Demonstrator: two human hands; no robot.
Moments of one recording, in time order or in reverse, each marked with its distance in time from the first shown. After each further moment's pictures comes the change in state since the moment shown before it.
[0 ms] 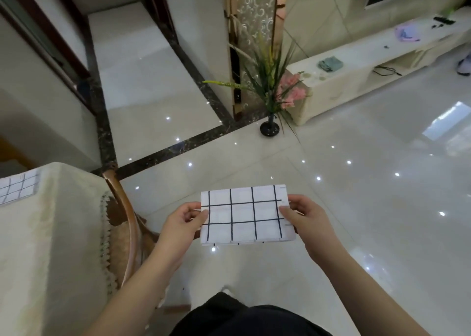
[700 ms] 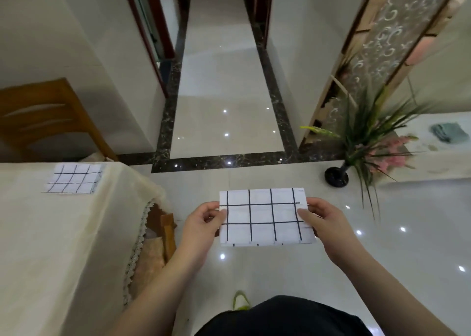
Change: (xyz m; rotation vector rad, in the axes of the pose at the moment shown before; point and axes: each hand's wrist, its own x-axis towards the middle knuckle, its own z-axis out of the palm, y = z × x) left_hand 0.207 0.054 -0.128 -0.231 0.293 -0.034; right_hand 0.253 -0.104 0.203 -0.235 -0.341 -0.045
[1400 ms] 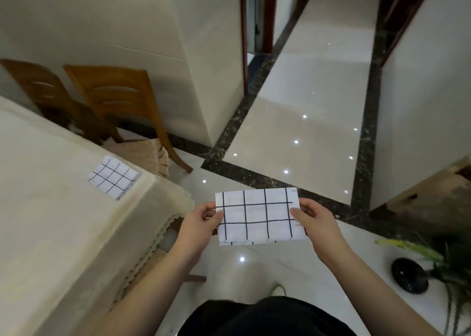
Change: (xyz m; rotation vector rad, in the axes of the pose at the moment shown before) left_hand 0.199 0.084 -0.016 -0.088 0.446 -0.108; right_hand 0.313 -0.094 0.110 -0.080 -0.448 0.047
